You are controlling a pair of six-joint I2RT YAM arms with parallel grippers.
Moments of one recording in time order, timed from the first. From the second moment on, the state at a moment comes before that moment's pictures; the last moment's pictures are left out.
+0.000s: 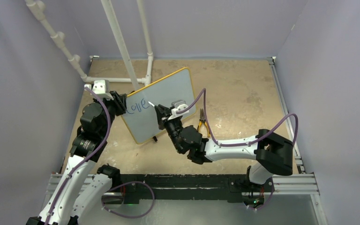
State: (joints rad) left arm -0.29 0.66 0.77 -0.22 -0.20 -0.25; right arm 1.29 1.59 0.90 0.98 0.81 0.06
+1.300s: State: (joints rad) left arm -0.29 0.66 0.77 -0.22 -0.18 -0.25; right arm 1.29 1.65 0.96 1.03 0.77 -0.03
